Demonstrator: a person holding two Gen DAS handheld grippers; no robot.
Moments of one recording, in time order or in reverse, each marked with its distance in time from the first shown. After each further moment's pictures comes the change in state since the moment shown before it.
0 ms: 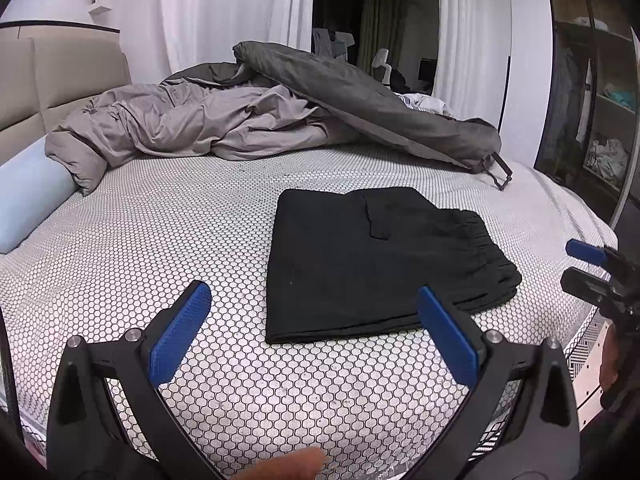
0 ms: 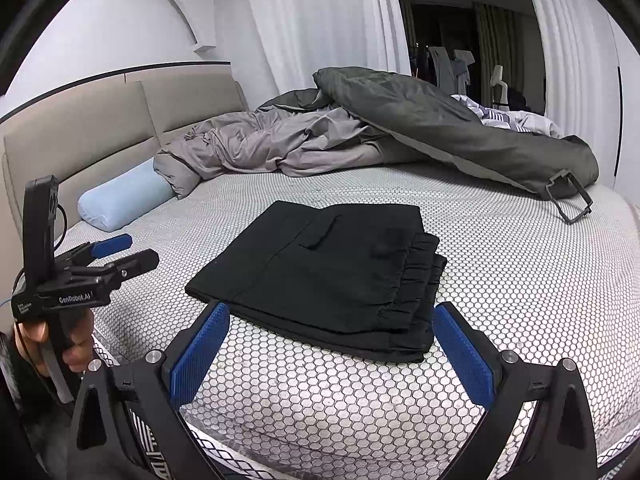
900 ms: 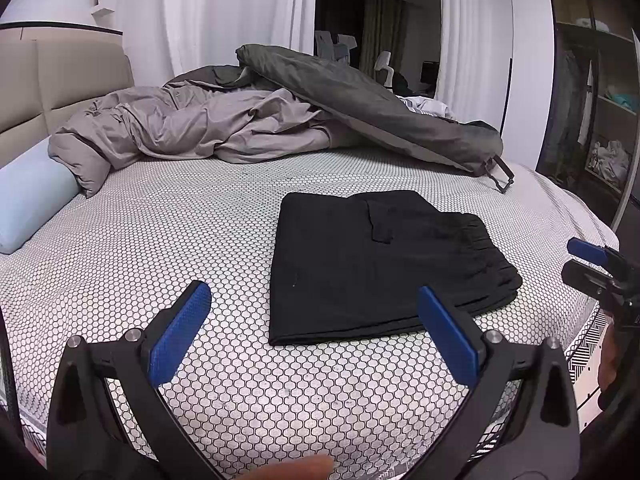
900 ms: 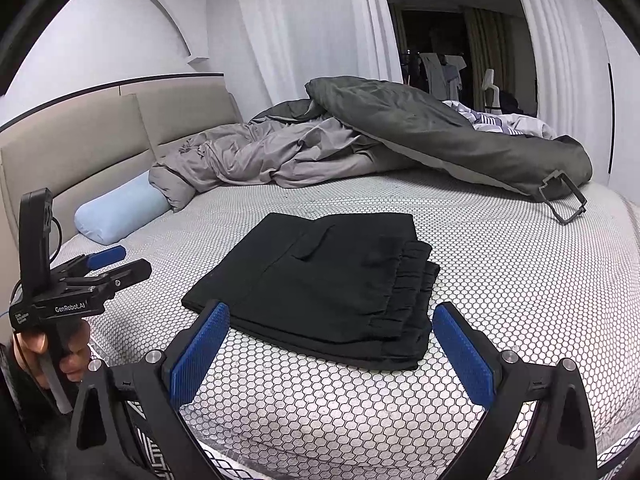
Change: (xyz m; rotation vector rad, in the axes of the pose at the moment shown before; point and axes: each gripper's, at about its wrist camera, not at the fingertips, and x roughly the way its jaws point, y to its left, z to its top) left arm 0.007 0.009 0.006 0.004 -0.006 0.007; right arm -0.004 -0.011 0.002 0.016 -0.024 -0.005
